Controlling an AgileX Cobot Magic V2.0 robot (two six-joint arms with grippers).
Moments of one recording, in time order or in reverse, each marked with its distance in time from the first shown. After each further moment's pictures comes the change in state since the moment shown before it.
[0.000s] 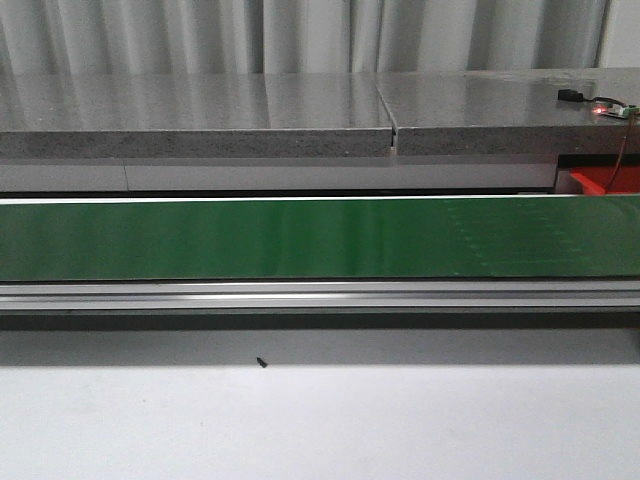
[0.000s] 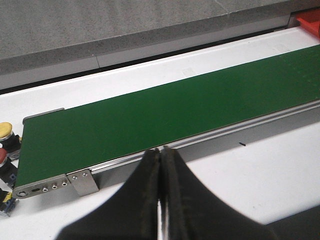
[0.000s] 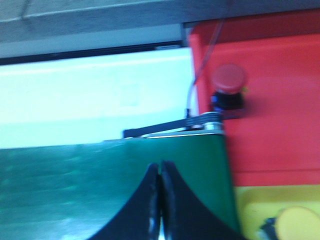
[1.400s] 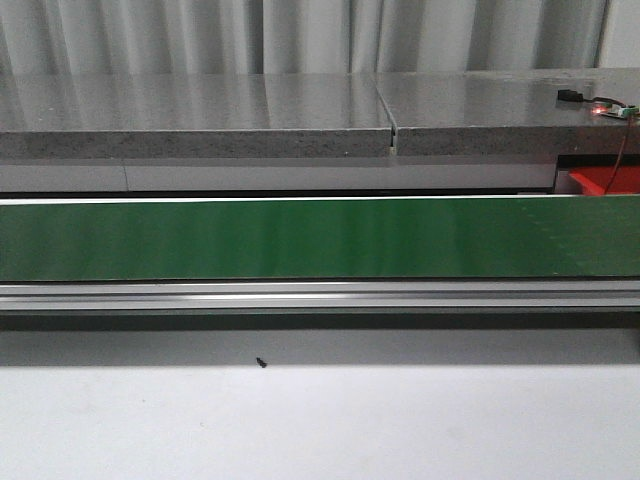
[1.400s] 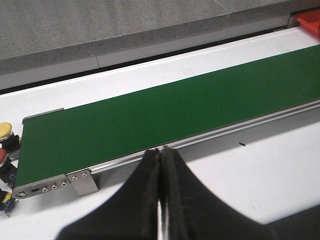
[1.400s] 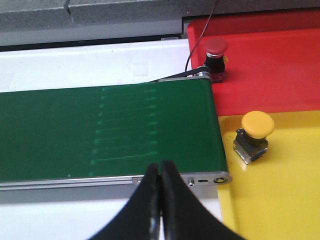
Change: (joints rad) left arm 0.000 0.000 0.000 0.000 0.000 0.000; right arm 0.136 -0.699 0.261 -0.696 0.243 0.745
